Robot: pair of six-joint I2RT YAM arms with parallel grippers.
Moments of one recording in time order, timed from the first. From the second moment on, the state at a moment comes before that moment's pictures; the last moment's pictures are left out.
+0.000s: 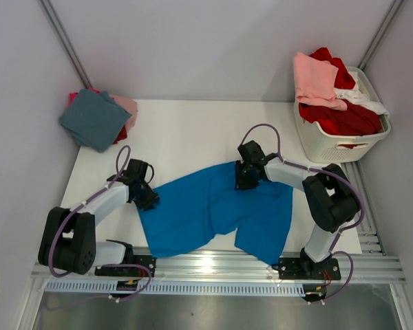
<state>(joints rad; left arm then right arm) -0.20 1.29 0.60 -0.54 -0.02 -0.90 0.57 1.76 1.04 -0.38 -0.07 0.47</state>
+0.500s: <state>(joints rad) -0.14 1.63 0.94 -0.75 -0.11 -0.80 0.49 1.84 1.12 -0.36 -0.16 0.49</state>
